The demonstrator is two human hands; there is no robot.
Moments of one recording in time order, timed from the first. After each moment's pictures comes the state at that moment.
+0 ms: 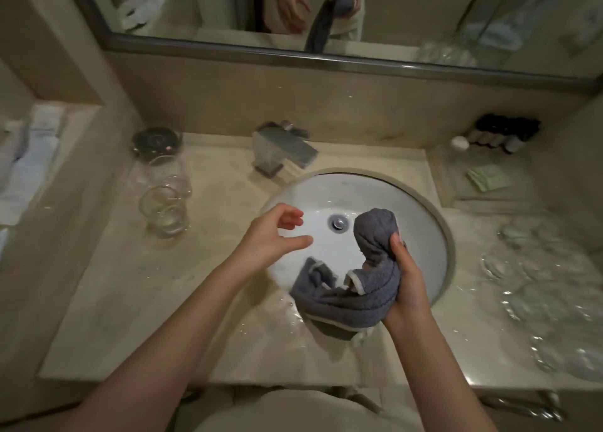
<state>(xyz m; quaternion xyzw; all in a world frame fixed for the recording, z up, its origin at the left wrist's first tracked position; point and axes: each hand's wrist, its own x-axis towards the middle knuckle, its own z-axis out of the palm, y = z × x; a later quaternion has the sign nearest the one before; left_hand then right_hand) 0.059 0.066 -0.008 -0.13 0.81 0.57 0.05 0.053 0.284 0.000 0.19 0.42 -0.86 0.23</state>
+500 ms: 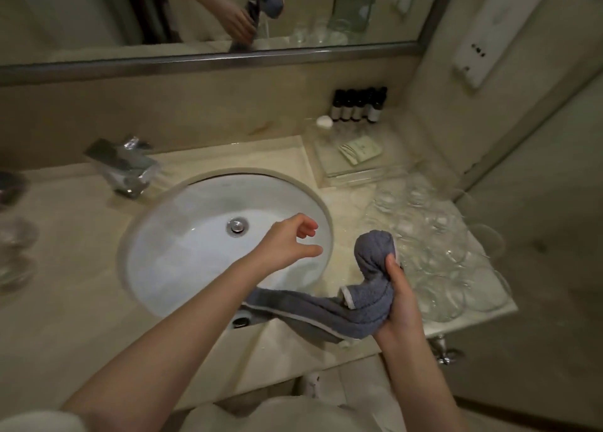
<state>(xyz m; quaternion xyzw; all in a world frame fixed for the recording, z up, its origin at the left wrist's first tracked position) -0.022 0.314 -0.026 0.03 0.86 0.47 0.19 0.059 0.498 -0.016 0.31 0.43 -0.84 0.08</state>
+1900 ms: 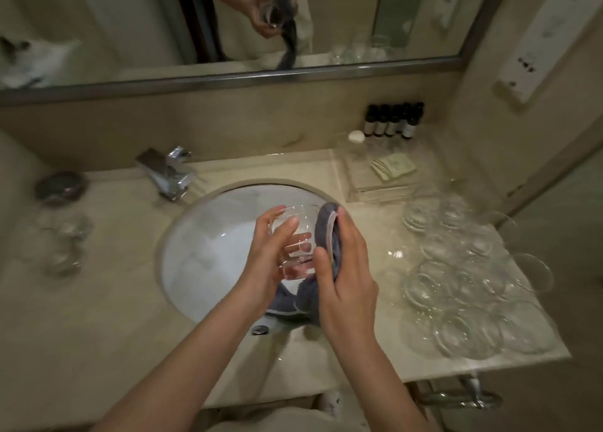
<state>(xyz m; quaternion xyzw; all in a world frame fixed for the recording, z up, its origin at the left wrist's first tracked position) 0.028 0.304 0.035 -0.21 0.55 0.81 0.05 0.051 0.417 0.022 -0.06 0.84 -0.53 -0.10</state>
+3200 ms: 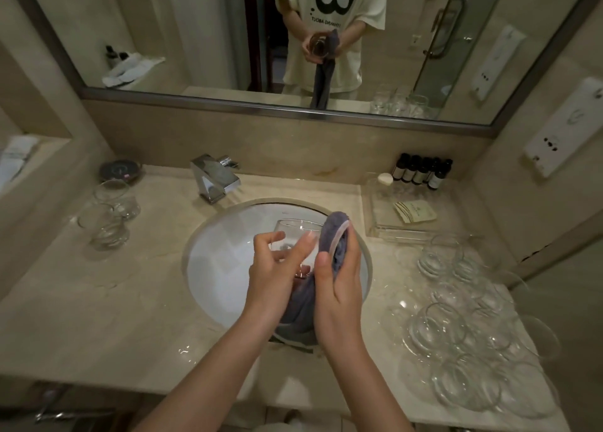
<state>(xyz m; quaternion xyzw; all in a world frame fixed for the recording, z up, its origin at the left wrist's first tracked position) 0.072 0.306 0.077 -0.28 0.64 0.71 -0.09 0.055 0.395 0.045 -0.11 0.76 -0.64 0.01</state>
